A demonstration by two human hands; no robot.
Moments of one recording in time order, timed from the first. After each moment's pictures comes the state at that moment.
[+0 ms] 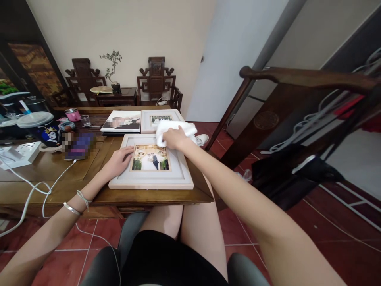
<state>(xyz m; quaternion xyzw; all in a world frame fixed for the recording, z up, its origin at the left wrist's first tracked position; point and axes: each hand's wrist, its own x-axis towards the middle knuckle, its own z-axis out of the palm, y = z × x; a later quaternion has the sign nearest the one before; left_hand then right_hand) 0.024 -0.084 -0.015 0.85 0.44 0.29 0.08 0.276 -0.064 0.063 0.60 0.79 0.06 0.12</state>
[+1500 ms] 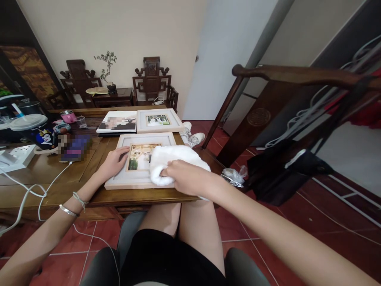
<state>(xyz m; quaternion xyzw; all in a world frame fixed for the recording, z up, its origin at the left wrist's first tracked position) 0.026 -0.086 -0.011 0.85 0.44 0.29 0.09 0.287 -0.203 0.078 0.47 0.87 -0.05 0.11</state>
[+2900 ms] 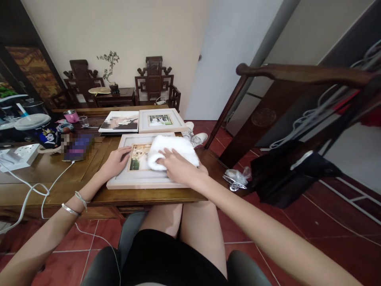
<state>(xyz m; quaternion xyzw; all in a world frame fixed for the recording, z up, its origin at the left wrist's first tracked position) 0.025 -0.084 -0.014 0.85 0.44 0.28 0.08 0.281 -0.164 0.039 0.49 0.87 -0.01 0.00</state>
